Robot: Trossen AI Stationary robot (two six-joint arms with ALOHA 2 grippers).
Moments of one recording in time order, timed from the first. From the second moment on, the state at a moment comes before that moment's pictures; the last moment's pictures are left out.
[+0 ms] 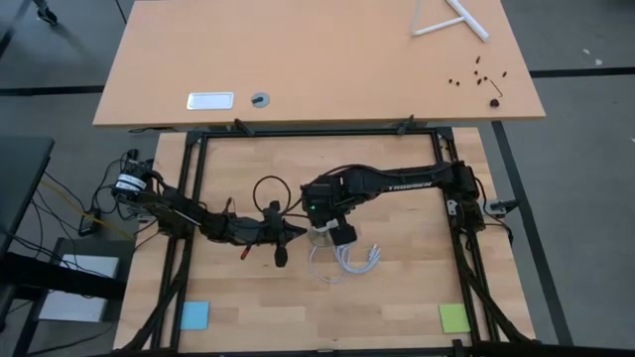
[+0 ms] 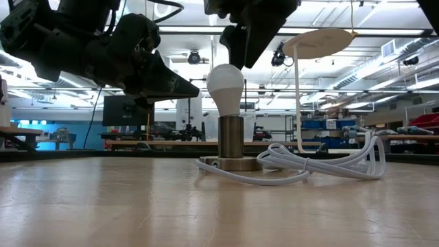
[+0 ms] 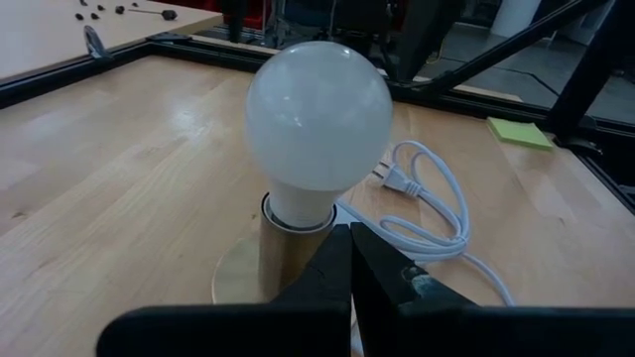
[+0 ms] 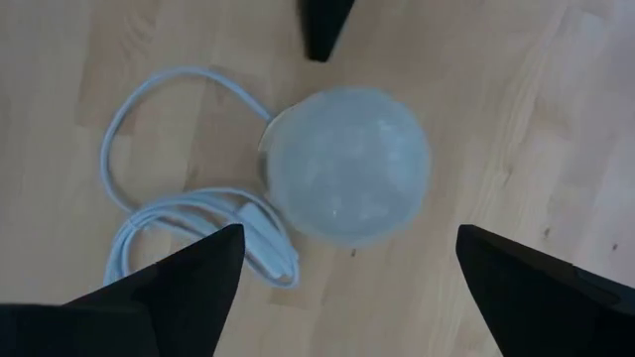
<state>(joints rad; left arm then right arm) -0.25 1.58 0.43 0.93 -0.39 -0.27 0.06 2.02 1.96 -1.26 0.04 -0.21</state>
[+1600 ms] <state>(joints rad) -0.23 1.58 0.43 0.92 -0.42 -0.27 0.01 1.89 1.92 -1.38 0.16 -0.24</state>
